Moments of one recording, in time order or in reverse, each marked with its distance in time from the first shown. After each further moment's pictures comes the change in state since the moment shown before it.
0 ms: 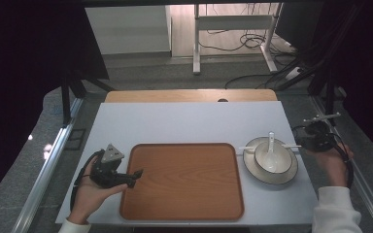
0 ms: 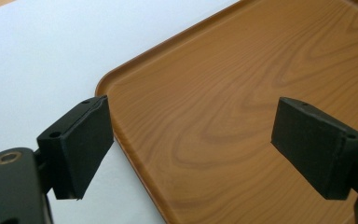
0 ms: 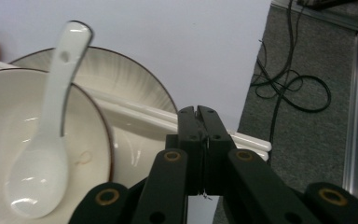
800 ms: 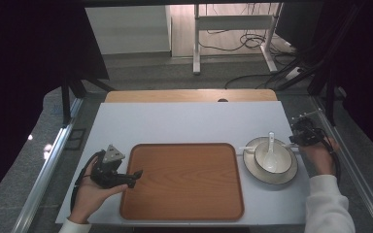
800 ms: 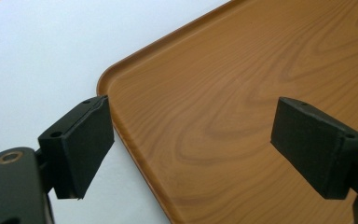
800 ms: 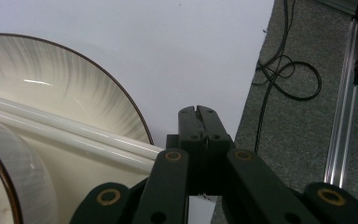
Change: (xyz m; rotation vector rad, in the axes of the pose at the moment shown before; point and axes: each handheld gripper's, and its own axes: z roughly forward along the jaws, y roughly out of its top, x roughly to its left) left arm 0.001 -0.002 0.004 0.017 0.009 0.000; right arm -0.006 0.013 0.050 0.101 -0.048 -0.034
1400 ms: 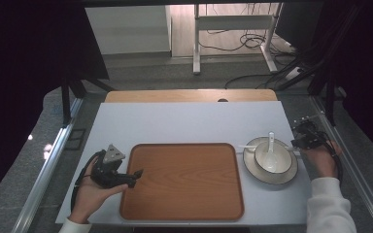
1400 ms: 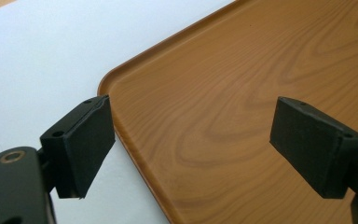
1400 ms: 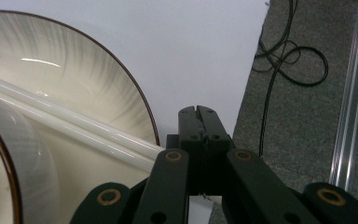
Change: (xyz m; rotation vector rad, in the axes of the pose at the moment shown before) left arm -0.001 0.001 -0.001 -0.006 0.004 0.010; right arm -0.001 -0.011 -0.002 0.037 0.015 0.045
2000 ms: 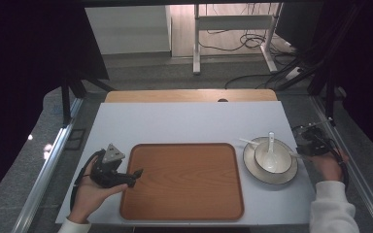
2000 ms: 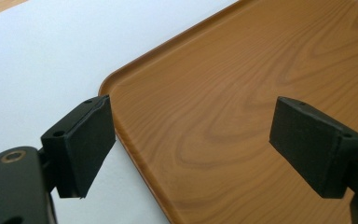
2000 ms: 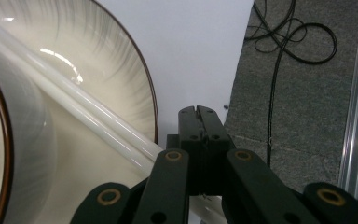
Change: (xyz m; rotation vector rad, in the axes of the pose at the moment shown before) left arm -0.001 0.002 -0.003 -0.008 0.000 0.010; right arm -0.005 -0.023 -0.008 0.039 0.015 0.061
